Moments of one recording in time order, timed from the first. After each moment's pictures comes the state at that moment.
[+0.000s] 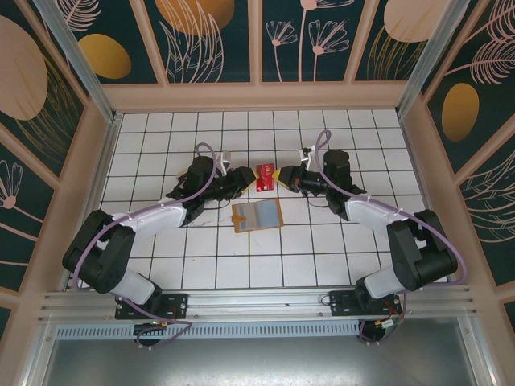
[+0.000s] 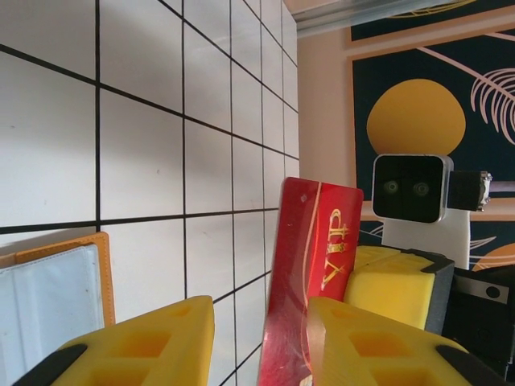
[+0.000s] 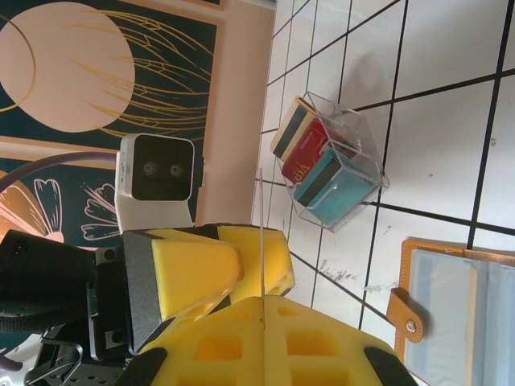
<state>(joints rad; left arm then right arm) -0.56 1.52 0.76 0.38 0.46 -1.20 0.40 1.46 0.70 0.44 -0.80 1.07</state>
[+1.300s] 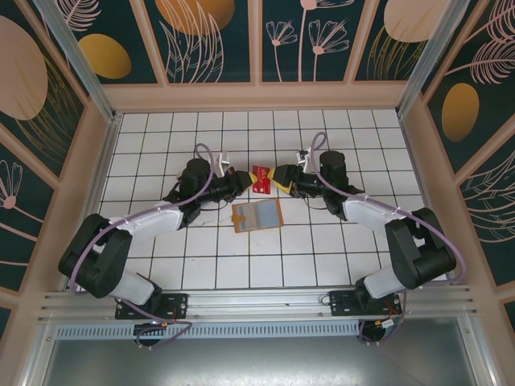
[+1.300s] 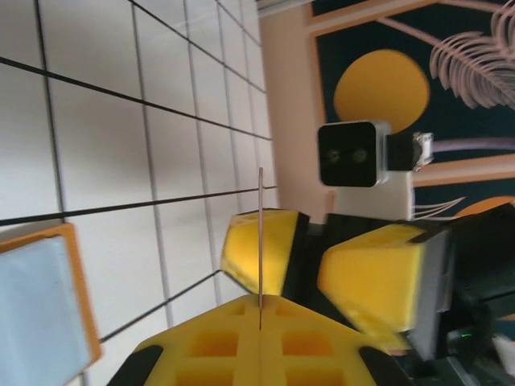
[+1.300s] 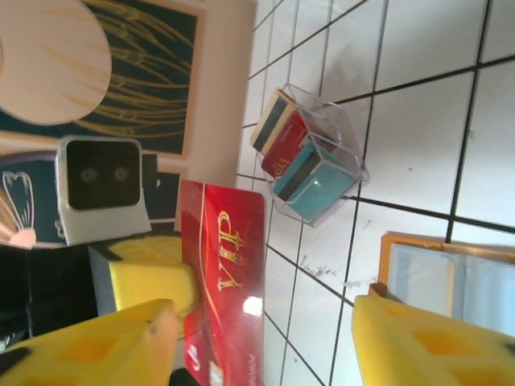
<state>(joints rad) -0.55 1.48 0.73 0.42 0.55 -1.14 0.42 1.47 0.71 0.37 -0.76 1.00</state>
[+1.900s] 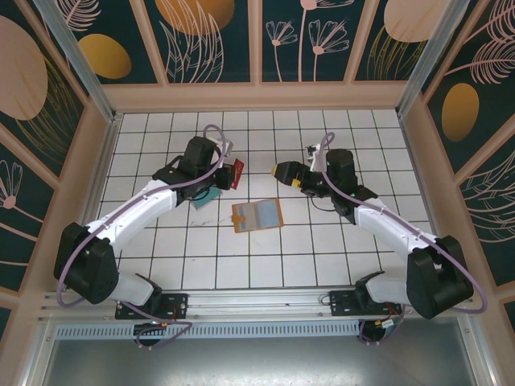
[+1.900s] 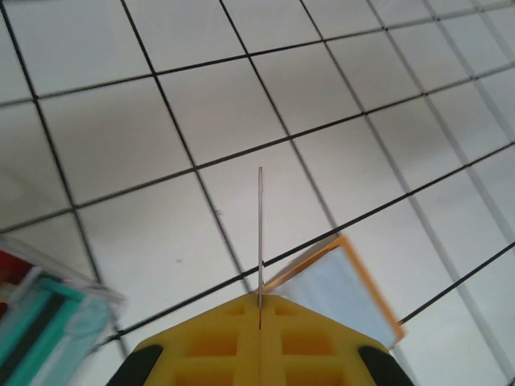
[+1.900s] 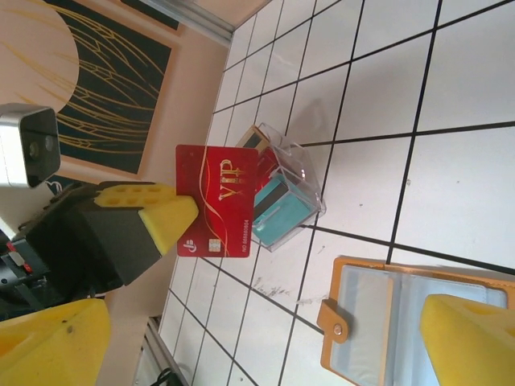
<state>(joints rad) -0.54 1.43 1.08 -0.39 0.14 -0.26 0.43 1.26 0.75 0.10 -0.58 0.79</state>
